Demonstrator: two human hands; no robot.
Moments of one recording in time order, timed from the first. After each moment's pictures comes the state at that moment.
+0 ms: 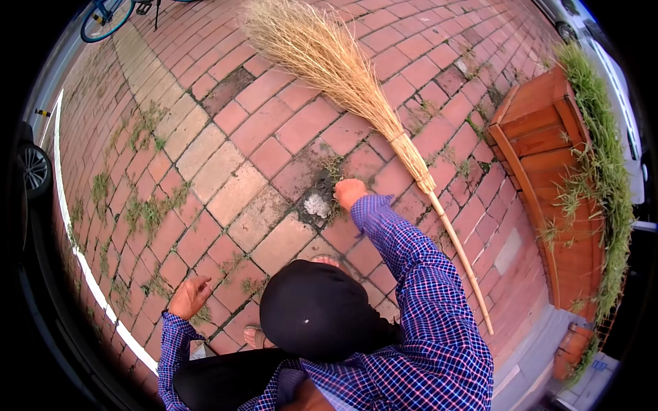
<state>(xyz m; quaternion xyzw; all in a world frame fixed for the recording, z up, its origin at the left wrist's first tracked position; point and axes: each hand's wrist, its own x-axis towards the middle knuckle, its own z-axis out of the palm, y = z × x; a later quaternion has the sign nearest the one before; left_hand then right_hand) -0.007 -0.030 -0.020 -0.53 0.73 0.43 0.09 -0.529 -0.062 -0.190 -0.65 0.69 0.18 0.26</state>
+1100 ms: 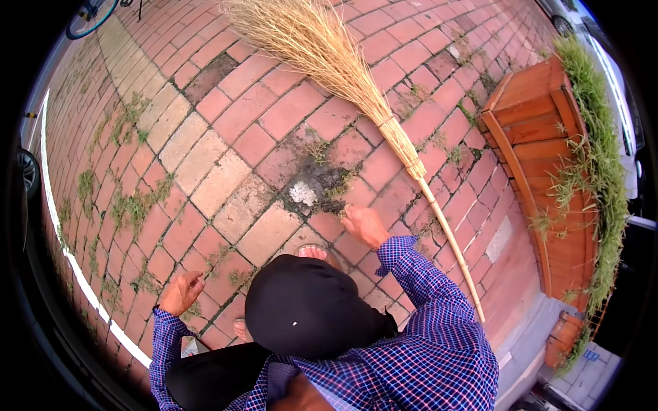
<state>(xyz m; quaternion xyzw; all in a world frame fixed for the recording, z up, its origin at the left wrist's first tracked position) -0.014 -0.030 -0.033 -0.52 0.72 0.45 0.12 -0.535 0.076 -0.122 -0.67 0.67 -0.12 0.29</state>
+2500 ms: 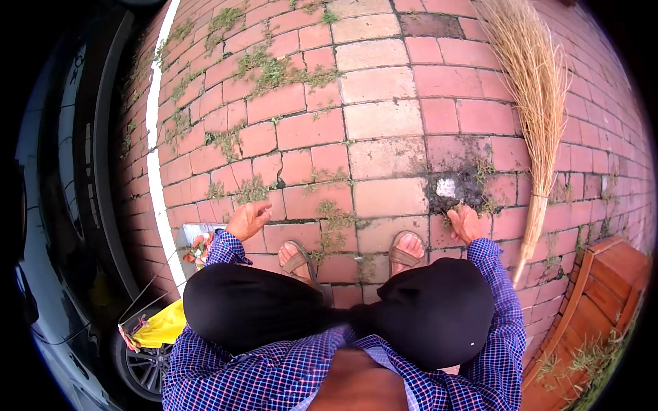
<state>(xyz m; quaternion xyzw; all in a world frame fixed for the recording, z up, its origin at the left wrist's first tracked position) 0.084 0.103 -0.110 -0.70 0.58 0.42 -0.02 -0.501 -0.023 -0.171 -0.53 0.65 0.02 0.54</state>
